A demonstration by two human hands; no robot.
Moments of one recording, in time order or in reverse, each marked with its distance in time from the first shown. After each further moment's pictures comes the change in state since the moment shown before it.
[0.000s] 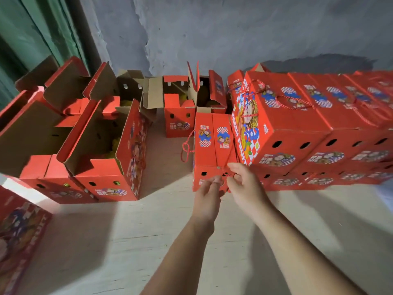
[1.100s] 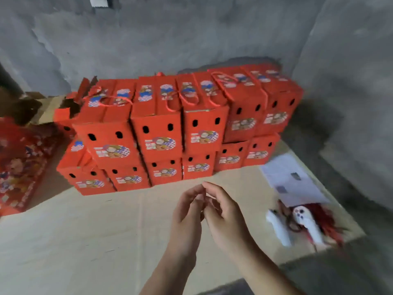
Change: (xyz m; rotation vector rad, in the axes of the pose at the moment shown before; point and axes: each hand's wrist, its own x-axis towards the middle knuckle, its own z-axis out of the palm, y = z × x) left_hand -0.180 -0.100 0.400 0.045 -0.120 0.211; right_hand -0.143 0.211 -0.363 0.345 0.036 -0.119
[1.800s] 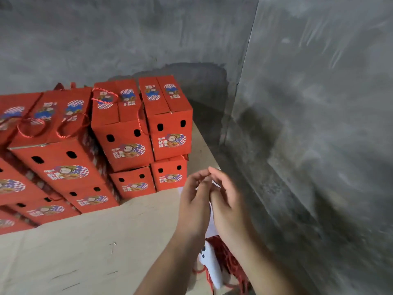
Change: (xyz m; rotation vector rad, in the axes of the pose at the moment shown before) left_hand 0.110 -0.025 0.395 -0.032 -0.058 0.047; right_hand 0.107 0.045 -0.365 0.130 0.216 -0.069
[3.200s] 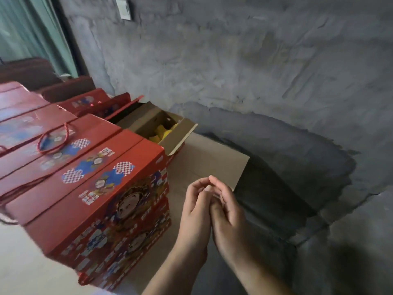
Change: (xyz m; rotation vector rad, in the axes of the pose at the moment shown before) left_hand 0.500 0.035 0.206 -0.248 0.812 0.234; right_hand 0.591 0.076 -0.061 0.058 -0.905 -0.070
